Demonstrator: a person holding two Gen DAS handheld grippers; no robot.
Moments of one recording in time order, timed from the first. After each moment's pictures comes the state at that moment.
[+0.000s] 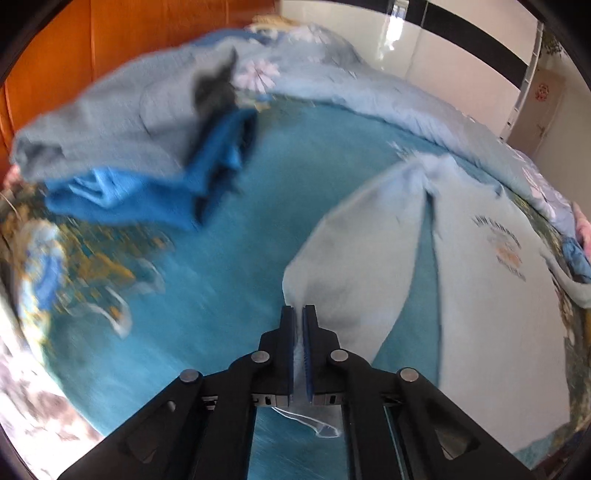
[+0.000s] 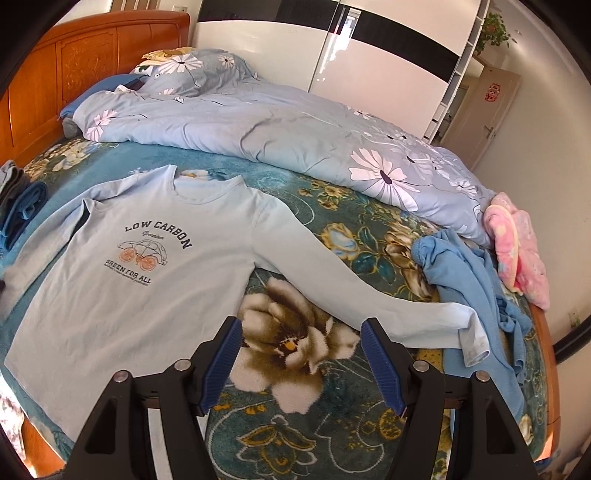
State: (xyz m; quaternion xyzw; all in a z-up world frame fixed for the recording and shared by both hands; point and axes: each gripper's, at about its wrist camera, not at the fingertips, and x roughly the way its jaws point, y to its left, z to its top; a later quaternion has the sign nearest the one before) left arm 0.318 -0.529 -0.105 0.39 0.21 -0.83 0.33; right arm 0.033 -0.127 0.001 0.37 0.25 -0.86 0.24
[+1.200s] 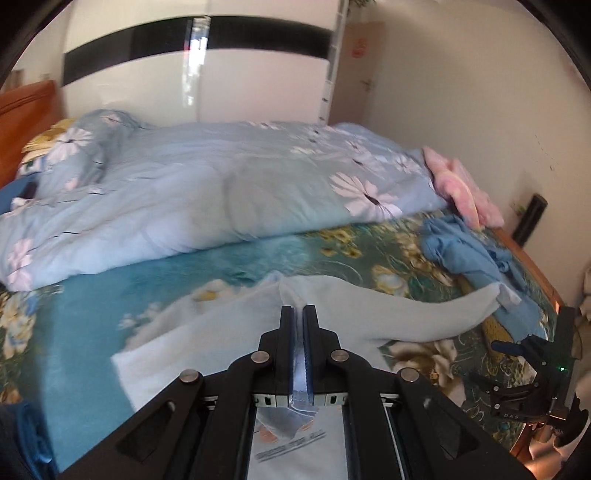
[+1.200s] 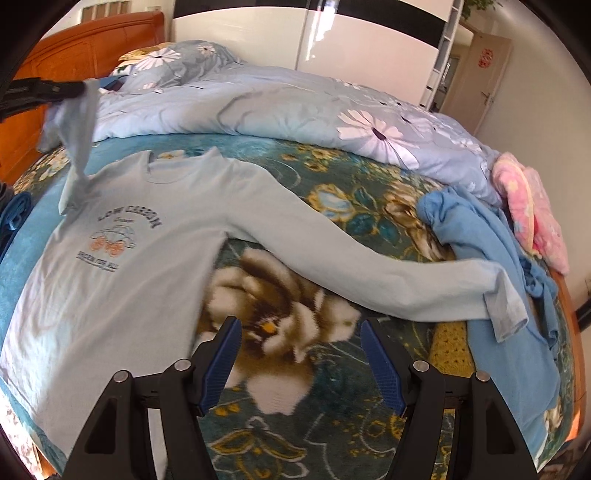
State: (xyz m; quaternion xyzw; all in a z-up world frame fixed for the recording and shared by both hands) left arm 0.000 -0.393 0.010 0.38 0.07 -0.92 -0.01; right arm -0.011 -0.094 -0.051 0.42 0.20 -0.85 0.23
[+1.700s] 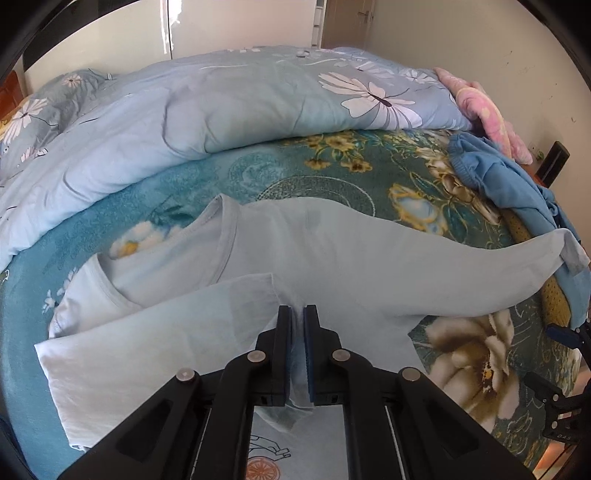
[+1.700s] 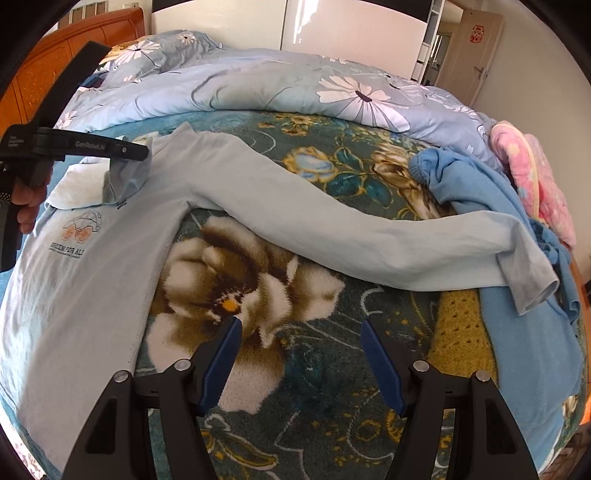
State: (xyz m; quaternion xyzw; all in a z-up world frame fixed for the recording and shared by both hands) left arm -0.080 -0.349 -0.100 0.49 0.05 -0.87 -0.02; right arm -0.034 -0.076 -0.088 0.45 0.19 -0.84 0.22
